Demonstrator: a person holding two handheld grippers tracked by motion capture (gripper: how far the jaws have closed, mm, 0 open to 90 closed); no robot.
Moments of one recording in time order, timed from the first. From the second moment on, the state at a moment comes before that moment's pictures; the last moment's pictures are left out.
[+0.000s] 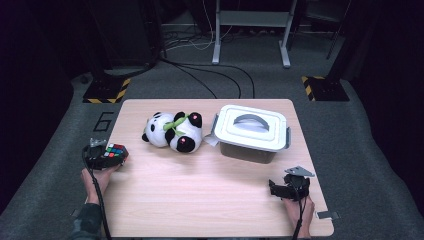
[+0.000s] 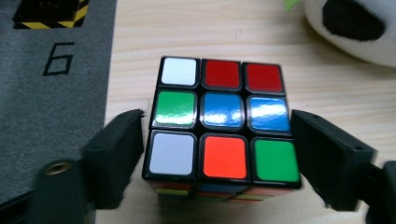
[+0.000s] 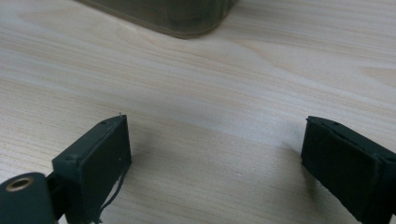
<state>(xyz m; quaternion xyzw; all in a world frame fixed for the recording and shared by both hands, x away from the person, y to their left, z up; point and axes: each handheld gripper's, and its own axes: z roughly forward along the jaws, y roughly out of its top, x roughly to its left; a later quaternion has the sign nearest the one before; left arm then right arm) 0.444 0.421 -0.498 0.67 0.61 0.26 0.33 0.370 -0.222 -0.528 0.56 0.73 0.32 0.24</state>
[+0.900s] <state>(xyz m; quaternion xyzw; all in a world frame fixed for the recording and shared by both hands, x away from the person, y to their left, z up) 0.453 0.345 -0.423 0.72 0.50 0.26 0.39 0.370 -0.222 -0.528 0.56 0.73 0.32 0.24</state>
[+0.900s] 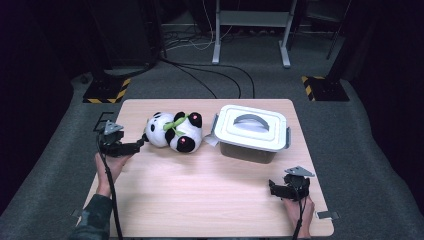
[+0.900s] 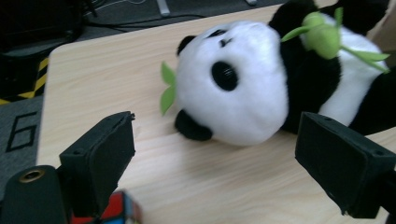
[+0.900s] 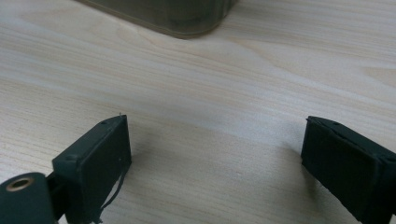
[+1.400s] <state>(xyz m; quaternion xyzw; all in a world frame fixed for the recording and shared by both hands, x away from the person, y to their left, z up) 0.504 0.263 -0.408 0.77 0.44 0.23 0.39 0.370 -0.222 -0.528 0.56 0.73 0.32 0.24</state>
